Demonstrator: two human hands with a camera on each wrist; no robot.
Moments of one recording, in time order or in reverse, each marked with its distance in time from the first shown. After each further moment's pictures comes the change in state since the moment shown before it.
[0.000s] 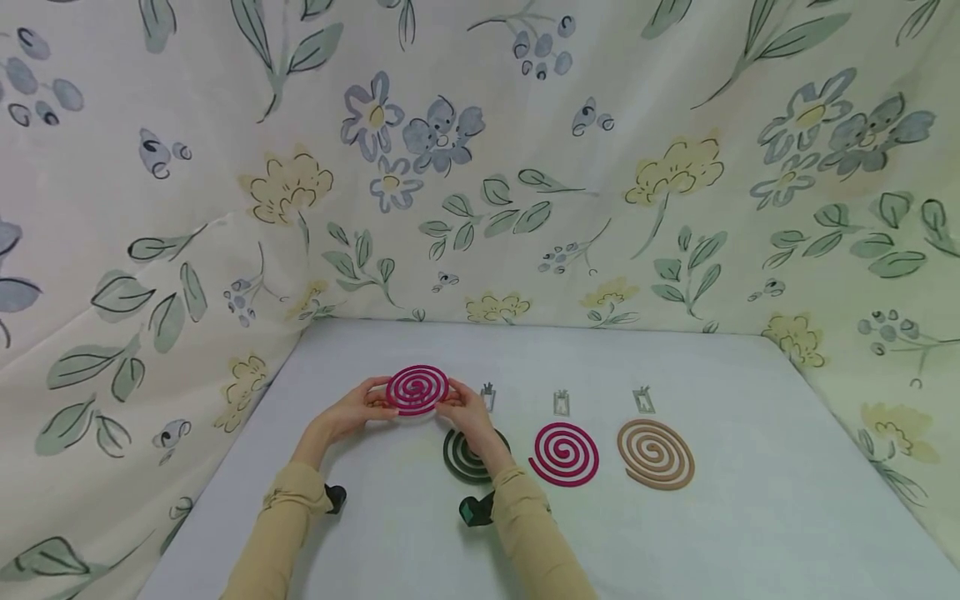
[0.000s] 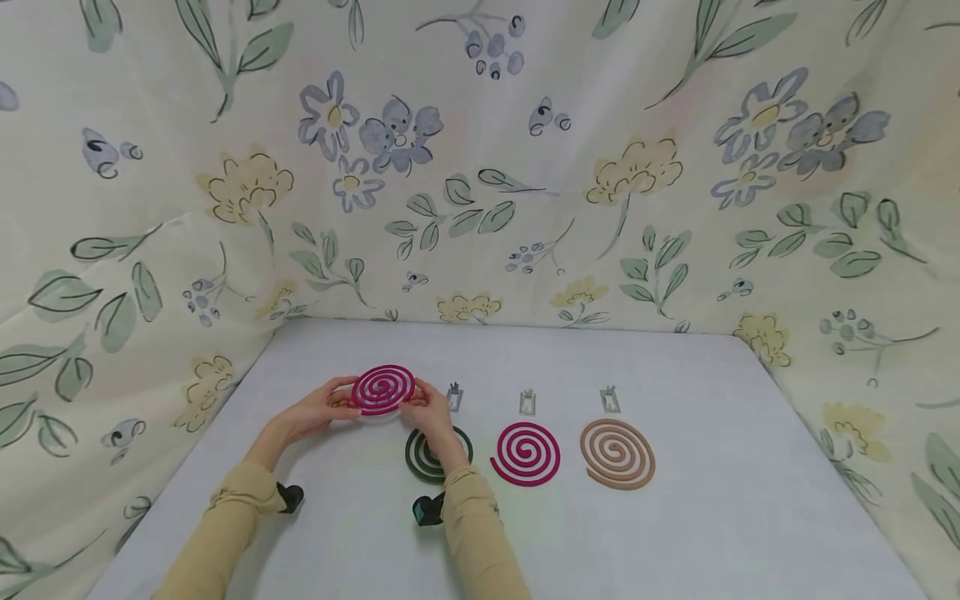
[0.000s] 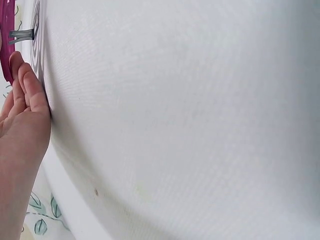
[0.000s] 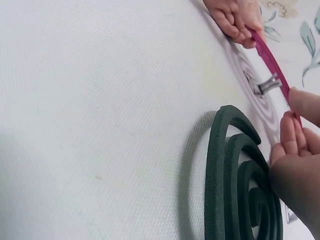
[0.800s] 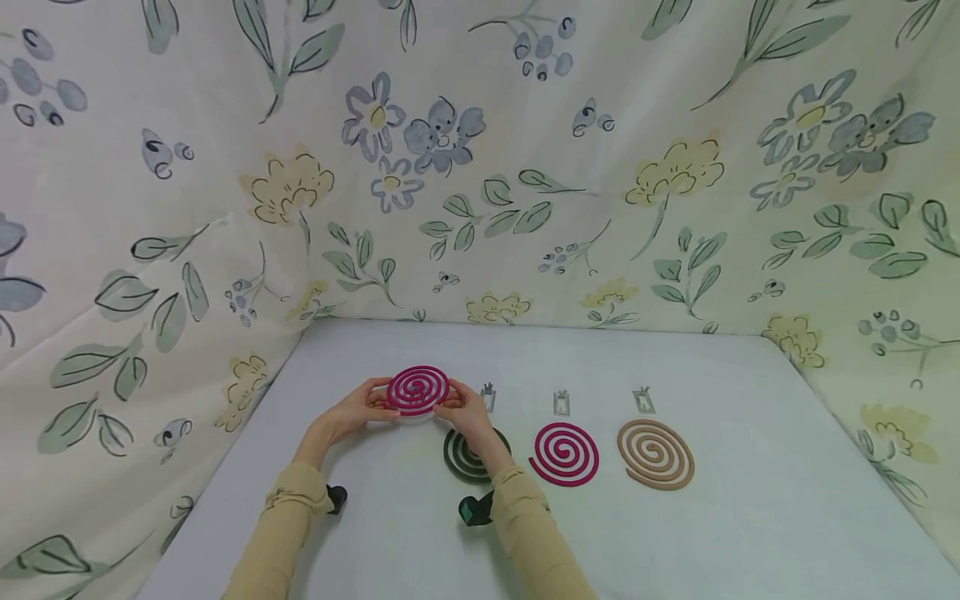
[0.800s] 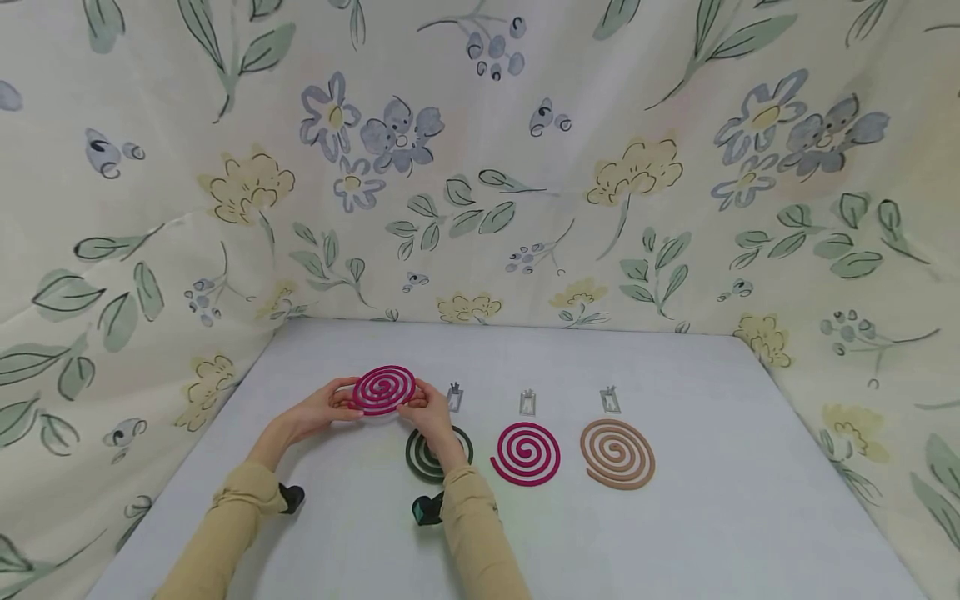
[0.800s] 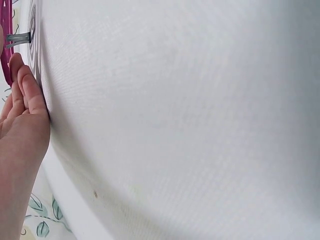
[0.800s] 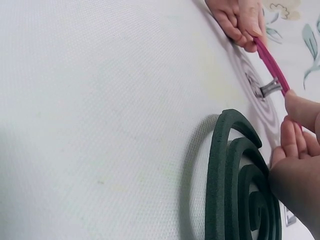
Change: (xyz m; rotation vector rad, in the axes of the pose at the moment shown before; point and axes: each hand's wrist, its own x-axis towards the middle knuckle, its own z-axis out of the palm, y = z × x) left_hand -0.002 0.003 0.004 0.039 0.021 0.000; right_hand 0.000 0.001 0.001 -0.053 0.010 0.003
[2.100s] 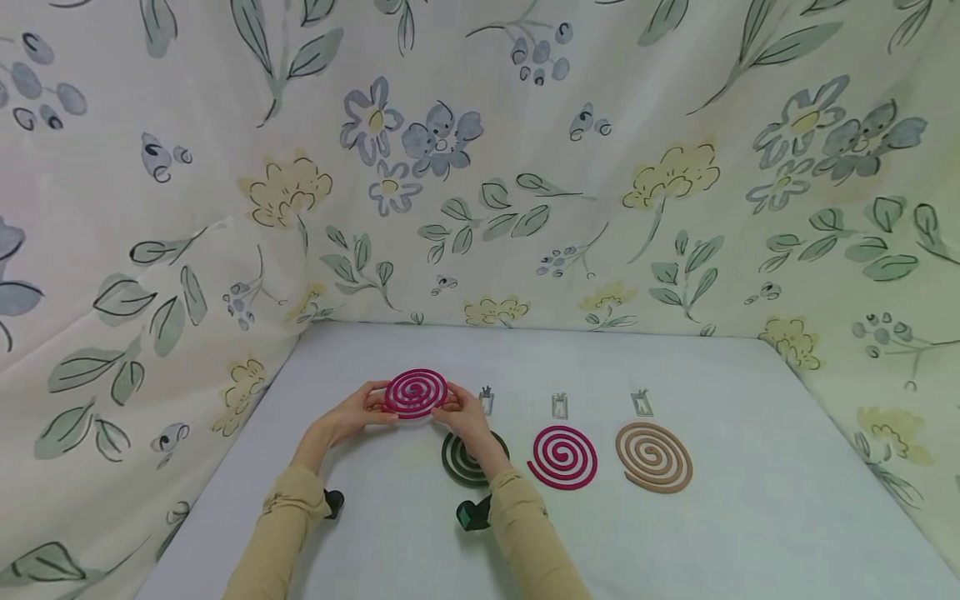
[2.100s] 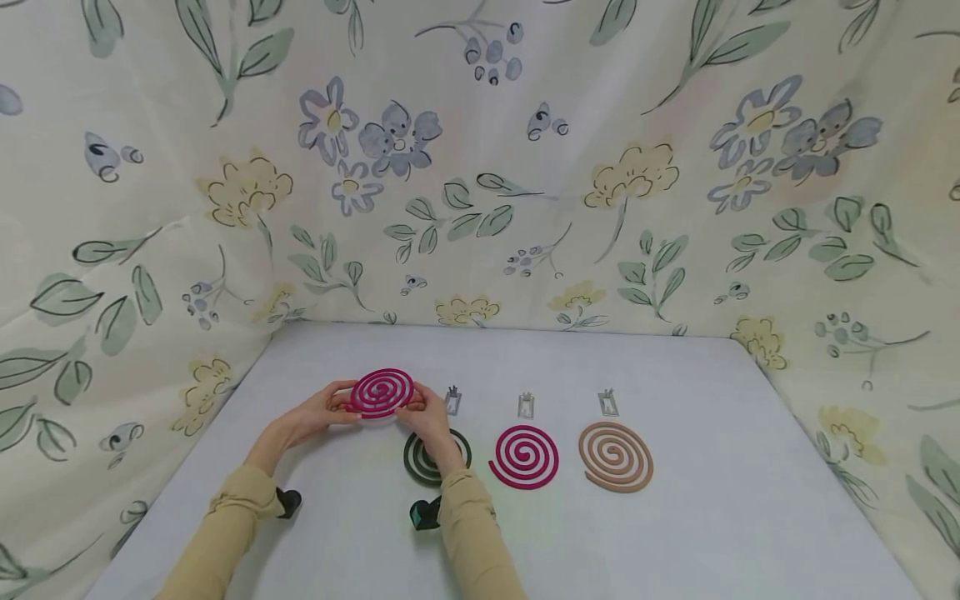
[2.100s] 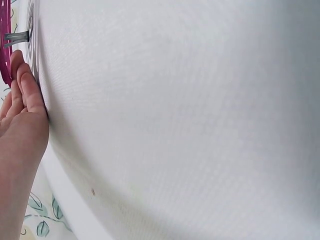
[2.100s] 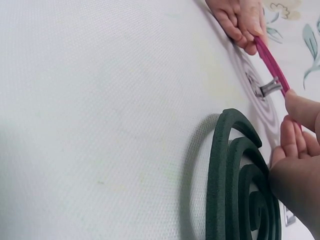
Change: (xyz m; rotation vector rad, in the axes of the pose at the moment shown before) left_hand 0.001 0.001 0.001 0.010 -0.001 -0.044; right_hand 0.000 -0.002 0.002 -0.018 0.036 0.012
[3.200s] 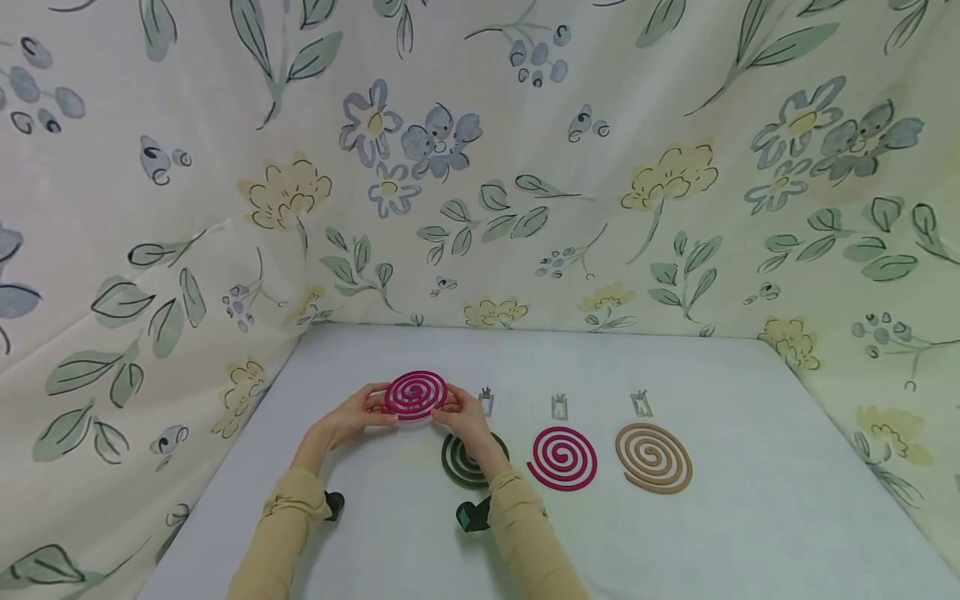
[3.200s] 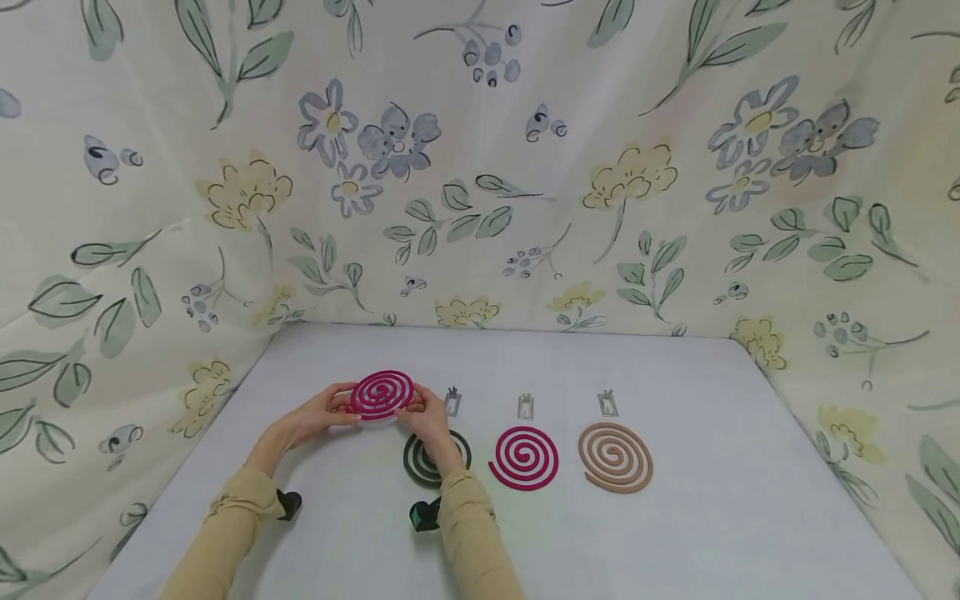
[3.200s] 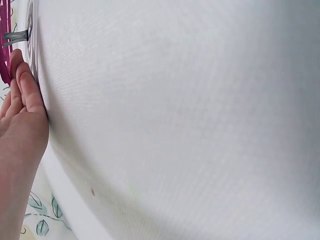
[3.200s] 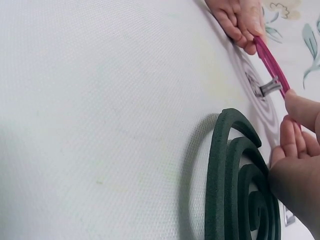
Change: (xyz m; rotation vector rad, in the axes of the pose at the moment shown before) left_hand -0.001 0.001 0.001 0.003 0.008 0.016; right_hand 0.001 0.002 0.000 0.017 -0.008 -0.011
